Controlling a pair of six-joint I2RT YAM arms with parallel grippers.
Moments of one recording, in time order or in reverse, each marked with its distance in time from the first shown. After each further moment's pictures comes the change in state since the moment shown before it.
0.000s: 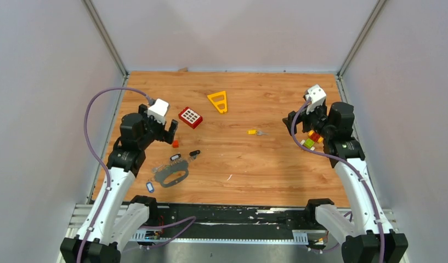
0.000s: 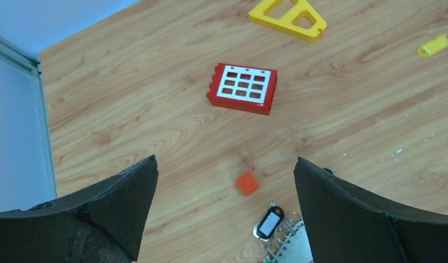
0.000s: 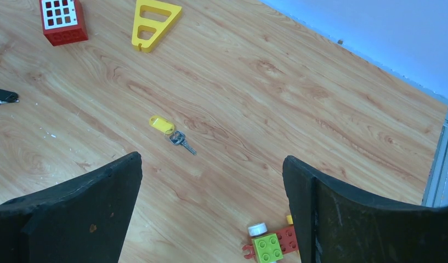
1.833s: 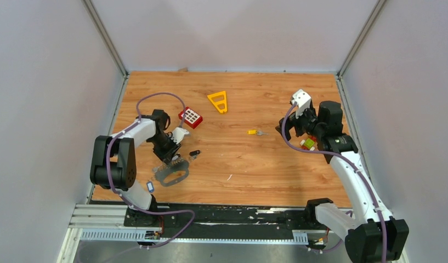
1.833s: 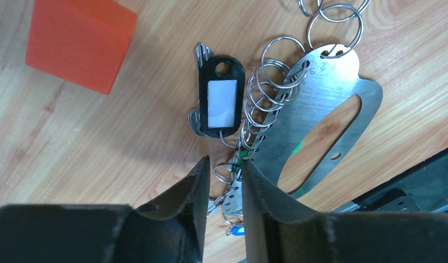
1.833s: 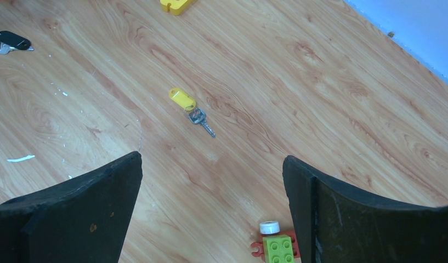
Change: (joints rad) left arm 0.046 0.816 0.190 -0.610 0.051 0.412; right arm 0.074 0.077 0.000 -0.069 -0.029 -0.117
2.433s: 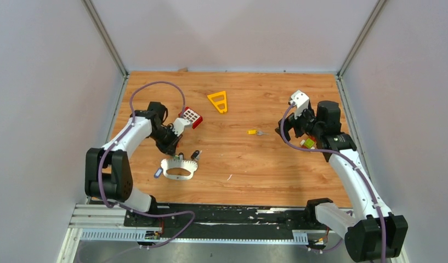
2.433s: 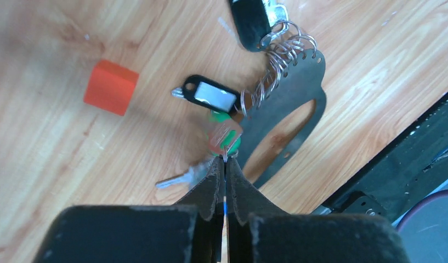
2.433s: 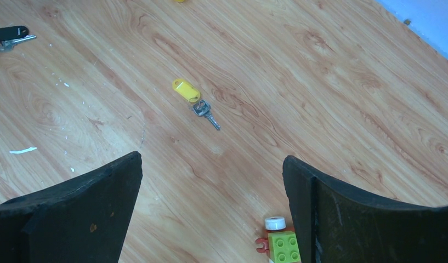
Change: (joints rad) left arm -0.011 -0.093 0.072 -0.057 0.165 0.016; right arm 0.000 0.025 0.000 -0.021 -0.001 -0.010
